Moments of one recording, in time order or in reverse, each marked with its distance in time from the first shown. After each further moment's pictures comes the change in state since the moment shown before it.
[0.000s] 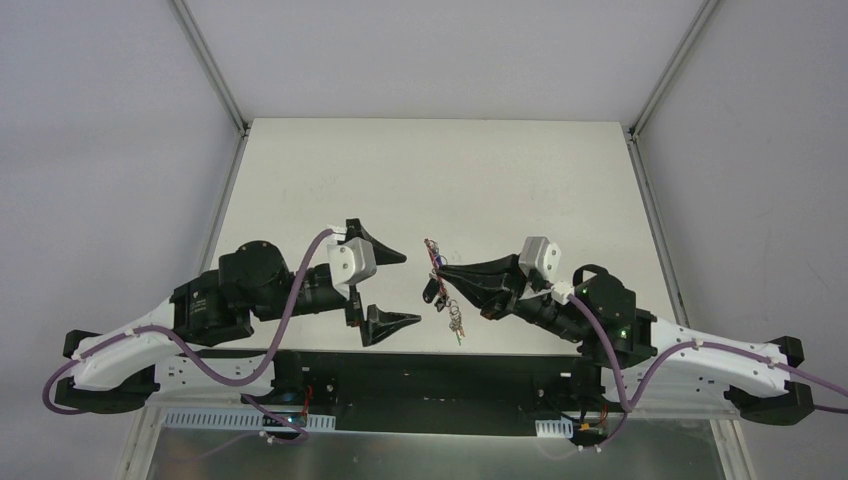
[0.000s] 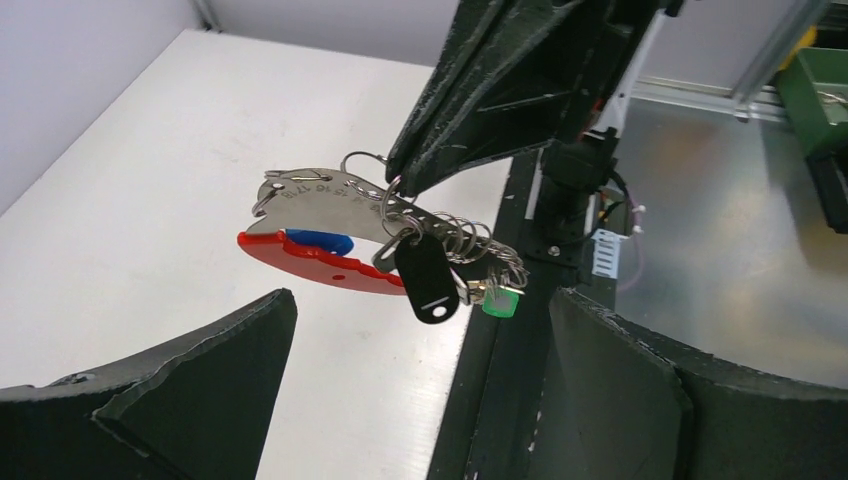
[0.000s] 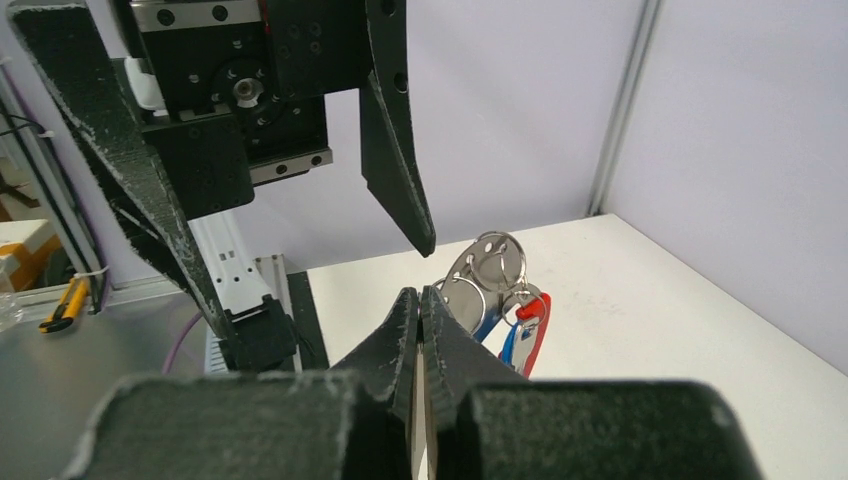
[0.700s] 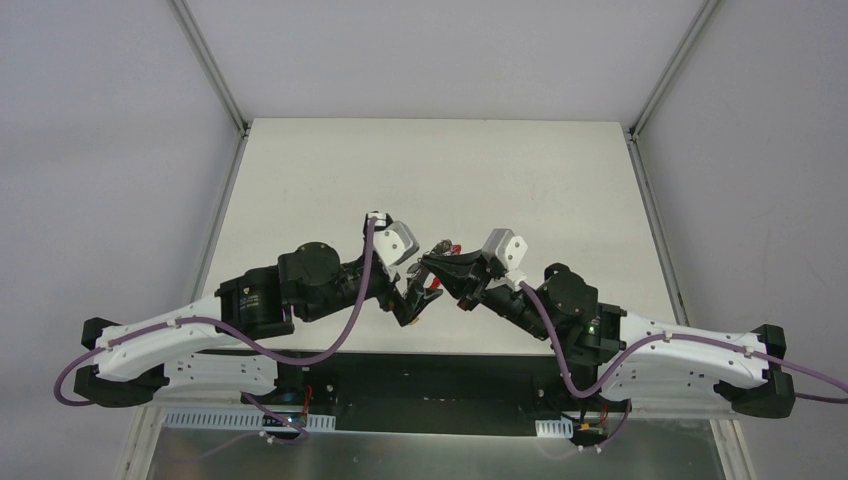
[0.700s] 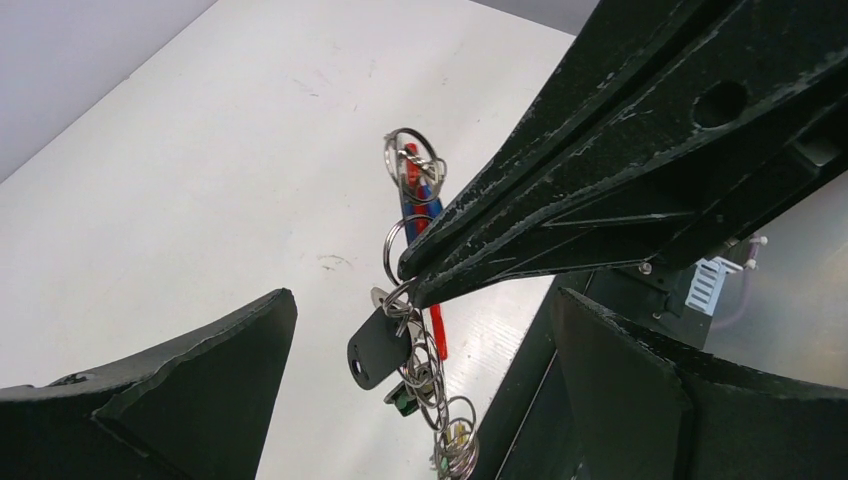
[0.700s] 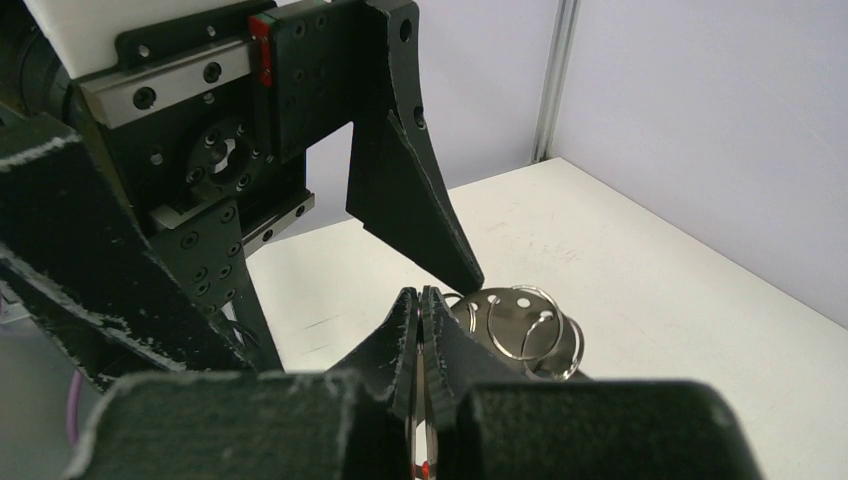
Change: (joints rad) left arm 0.000 0.111 -0.066 0.079 -0.270 -0.048; right arm 0.000 0.137 -0.001 0.064 0.145 0.007
